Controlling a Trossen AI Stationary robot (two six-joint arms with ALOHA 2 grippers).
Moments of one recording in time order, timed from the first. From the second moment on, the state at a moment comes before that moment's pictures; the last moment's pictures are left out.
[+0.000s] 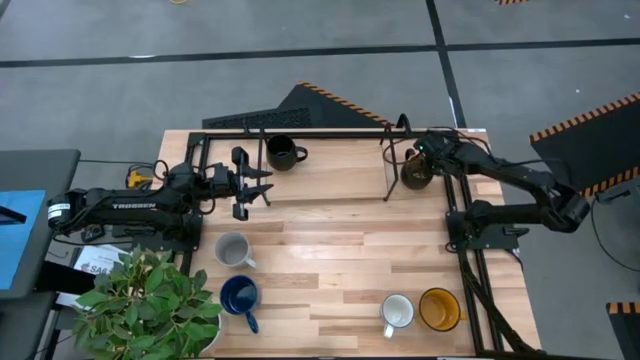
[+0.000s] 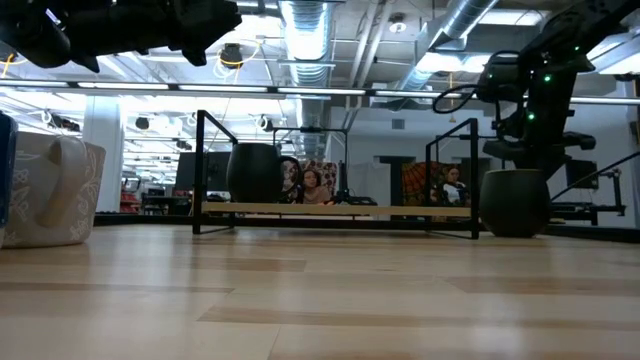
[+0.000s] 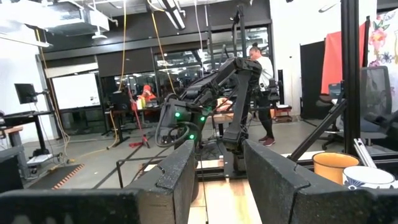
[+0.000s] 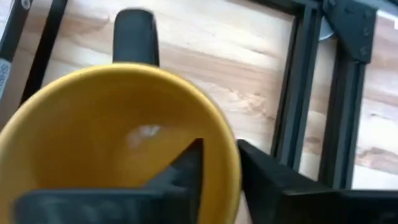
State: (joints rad) left arm 0.30 0.84 0.30 0.90 0.20 0.04; right arm -0.79 1.09 0.64 -0.73 0.37 0.46
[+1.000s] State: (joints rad) left arm 0.30 0.84 0.30 0.90 0.20 0.05; right arm -0.49 1.09 1.34 -0.83 0.61 0.33
